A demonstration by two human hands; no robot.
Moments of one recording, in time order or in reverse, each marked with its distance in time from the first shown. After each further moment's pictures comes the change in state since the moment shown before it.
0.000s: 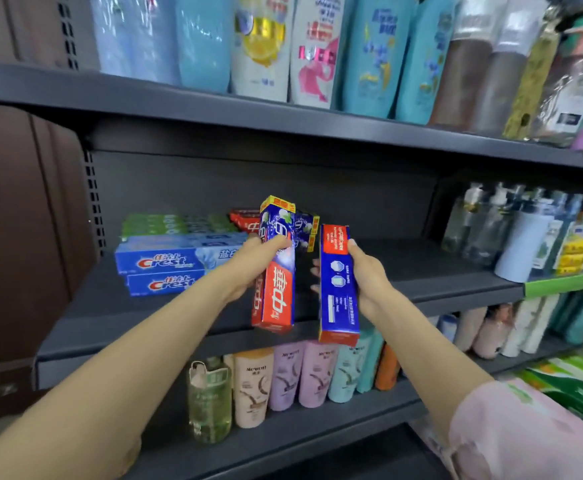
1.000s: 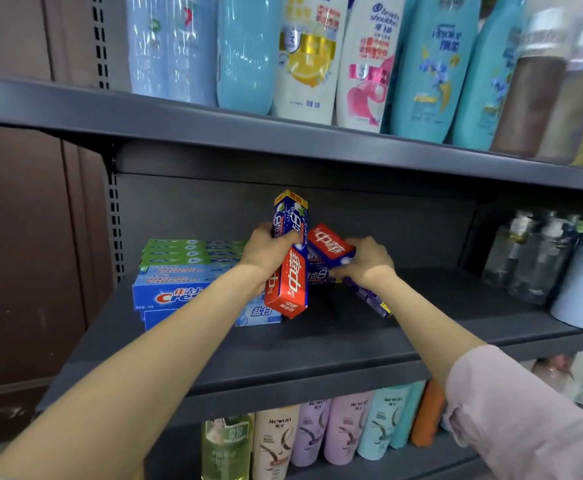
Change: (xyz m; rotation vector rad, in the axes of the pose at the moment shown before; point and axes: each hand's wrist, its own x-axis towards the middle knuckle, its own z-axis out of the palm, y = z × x) left_hand 0.064 0.023 -0.041 -0.024 0.234 0.140; right_hand 0.081 -0.047 0.061 -1.259 0.052 -0.386
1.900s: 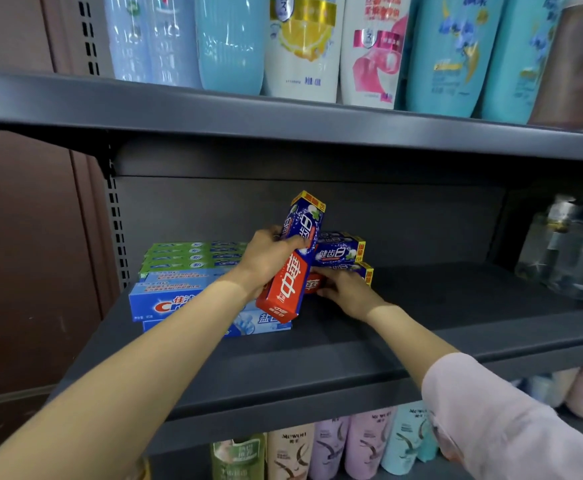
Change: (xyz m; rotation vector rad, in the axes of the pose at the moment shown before) left_hand 0.019 -0.013 -0.007 0.116 -0.079 0.005; right_hand 0.037 0.032 0.081 0.020 -0.225 -0.372
